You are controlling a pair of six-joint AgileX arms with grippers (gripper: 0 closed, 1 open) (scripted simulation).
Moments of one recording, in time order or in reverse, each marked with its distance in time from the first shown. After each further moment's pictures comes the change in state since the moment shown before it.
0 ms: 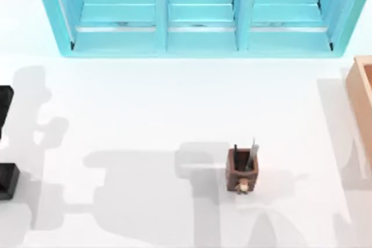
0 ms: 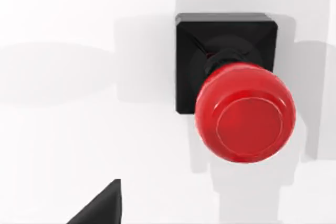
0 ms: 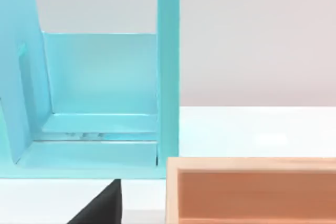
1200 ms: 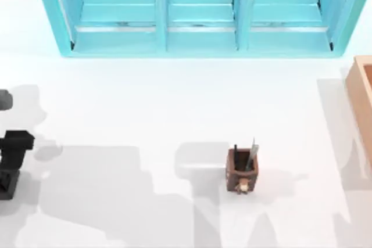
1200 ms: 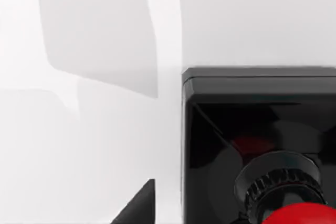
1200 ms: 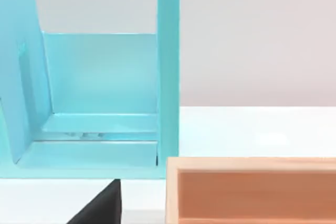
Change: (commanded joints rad) left arm 0.009 0.105 -0.299 0.403 0.000 0.007; right arm 0.000 0.000 0.000 0.000 0.000 0.000
